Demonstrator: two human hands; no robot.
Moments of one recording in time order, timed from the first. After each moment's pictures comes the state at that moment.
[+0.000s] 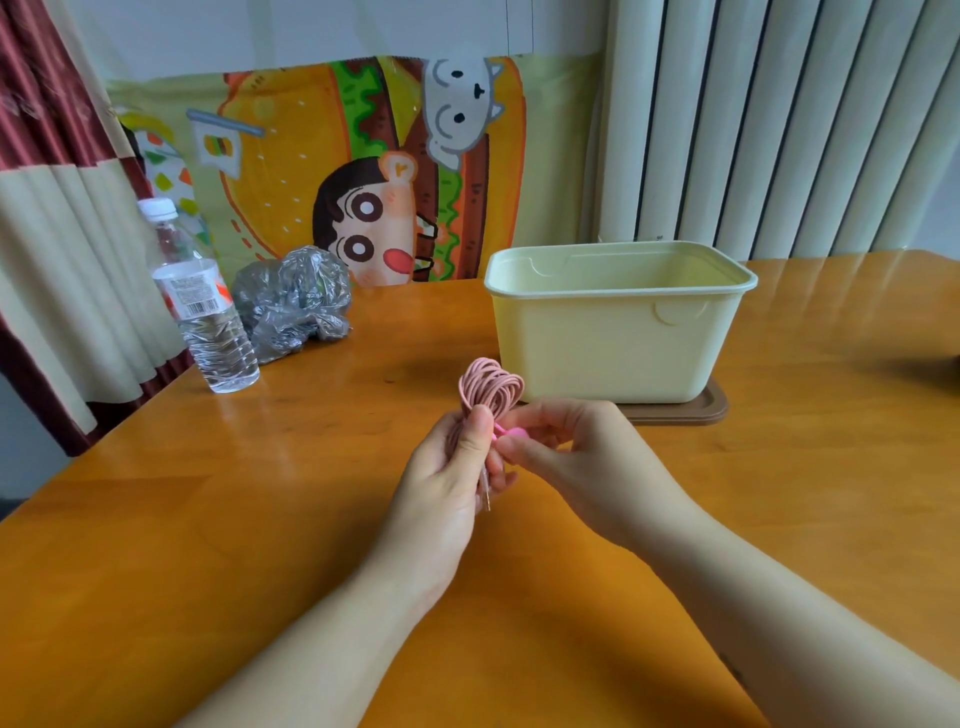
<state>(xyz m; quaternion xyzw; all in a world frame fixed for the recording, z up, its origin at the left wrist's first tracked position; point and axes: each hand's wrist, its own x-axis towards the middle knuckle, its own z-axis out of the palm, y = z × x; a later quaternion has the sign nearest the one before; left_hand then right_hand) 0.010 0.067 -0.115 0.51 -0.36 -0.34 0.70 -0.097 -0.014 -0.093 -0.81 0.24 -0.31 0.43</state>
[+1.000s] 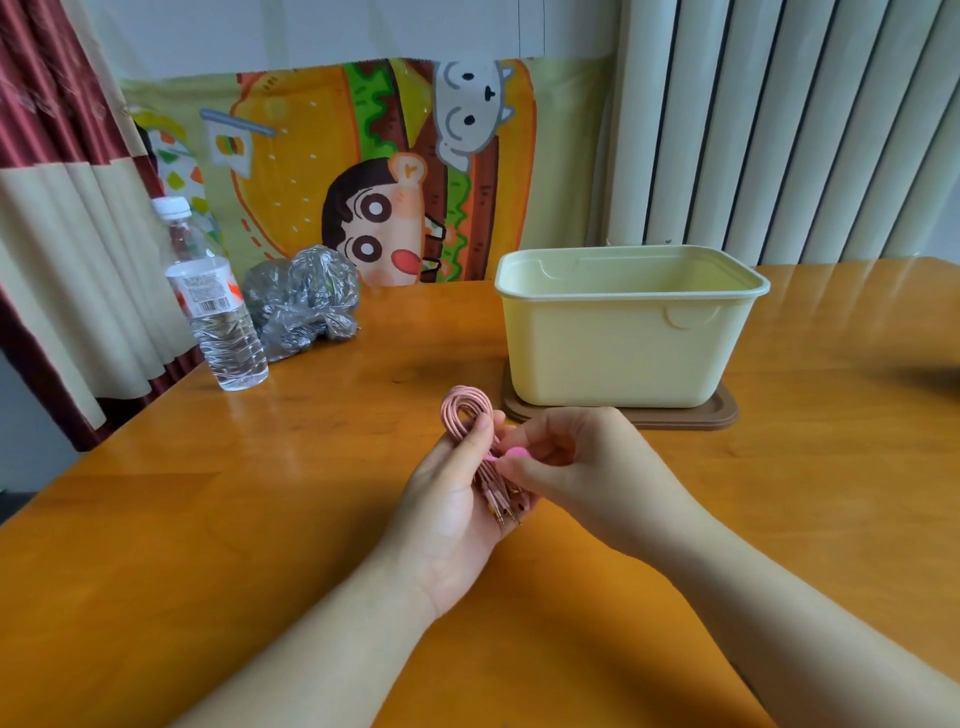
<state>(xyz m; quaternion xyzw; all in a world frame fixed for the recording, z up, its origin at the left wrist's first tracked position) 0.011 0.068 -0.110 0.41 -0.20 -0.51 0.73 -0.098 -0.006 -0.088 -0.82 0.26 -0.28 0.42</state>
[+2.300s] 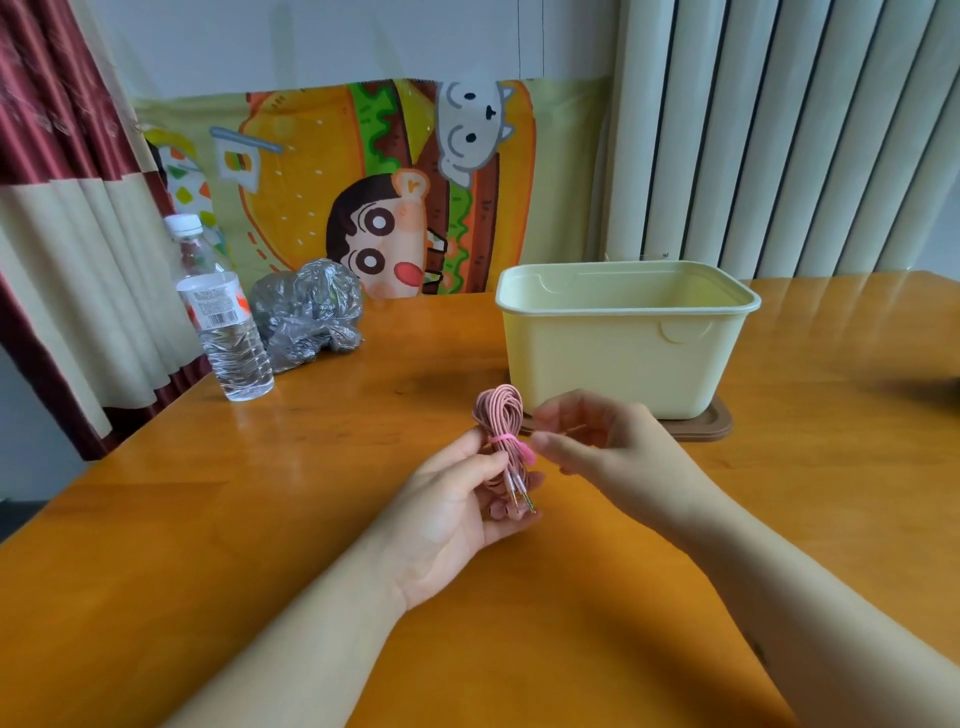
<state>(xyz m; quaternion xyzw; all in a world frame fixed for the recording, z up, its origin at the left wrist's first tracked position) 0.025 0.070 -0.106 0.44 -0.31 -0.53 0.65 -0.106 -0.036 -0.092 -0.79 0.24 -0.32 0.47</state>
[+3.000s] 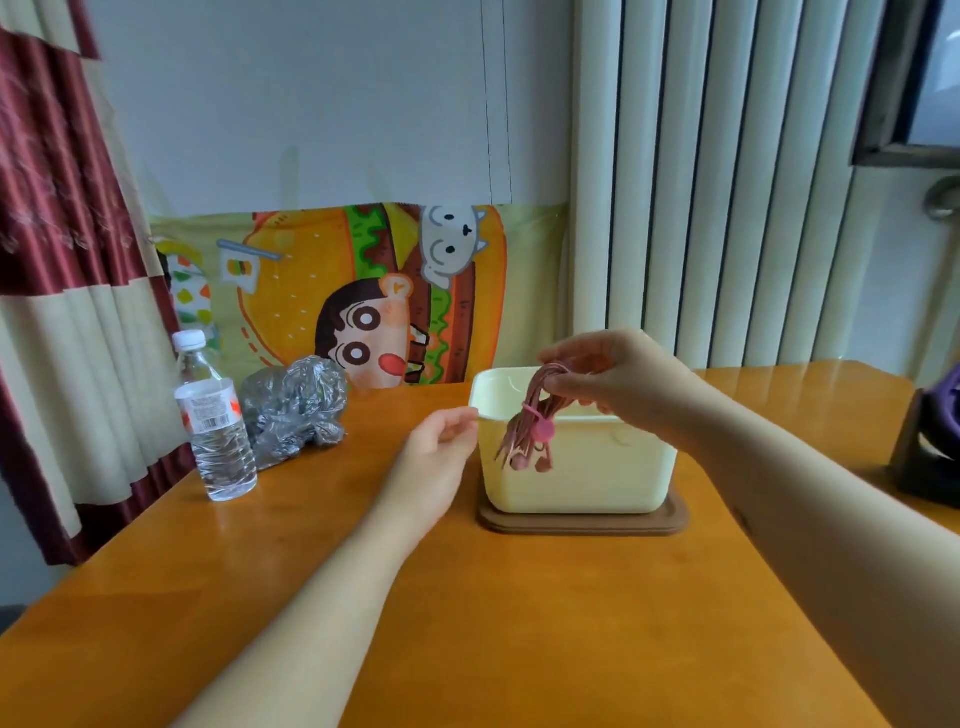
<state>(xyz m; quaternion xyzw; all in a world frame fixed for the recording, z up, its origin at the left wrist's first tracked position) 0.044 0.021 -0.036 0.66 -0.45 -0.19 0.57 -0.120 -0.083 0.037 -0.85 0.26 -0.33 0.33</state>
